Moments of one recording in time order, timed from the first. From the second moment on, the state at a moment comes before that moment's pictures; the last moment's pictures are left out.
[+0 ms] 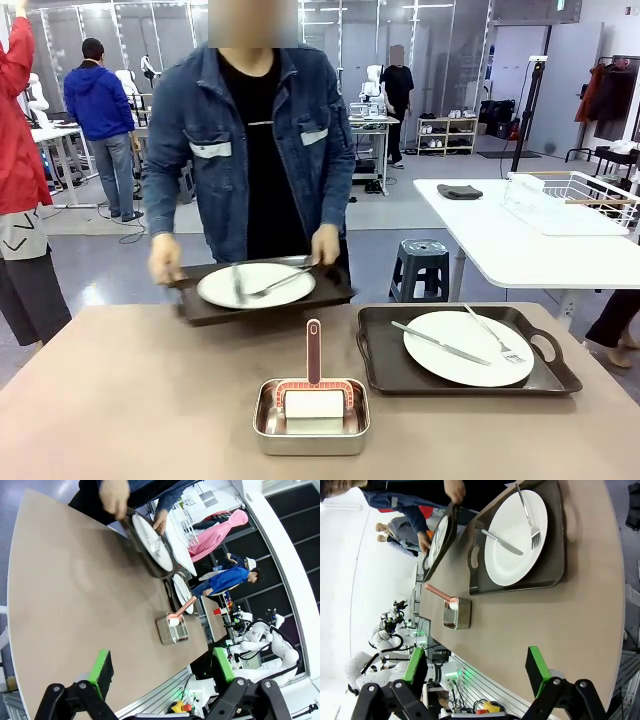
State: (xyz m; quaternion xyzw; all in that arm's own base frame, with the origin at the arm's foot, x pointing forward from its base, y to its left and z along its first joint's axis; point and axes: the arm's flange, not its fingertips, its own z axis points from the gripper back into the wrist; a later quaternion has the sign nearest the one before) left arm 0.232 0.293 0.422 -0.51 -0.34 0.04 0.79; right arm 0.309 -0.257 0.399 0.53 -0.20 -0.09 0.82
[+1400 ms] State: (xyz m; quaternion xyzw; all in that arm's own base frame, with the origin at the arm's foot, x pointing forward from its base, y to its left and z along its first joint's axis) left arm 0.461 -0.296 0.571 -0.10 -0.06 -0.57 0.81; right arm 0.309 -0.257 0.400 0.53 -0.20 -0.09 0.82
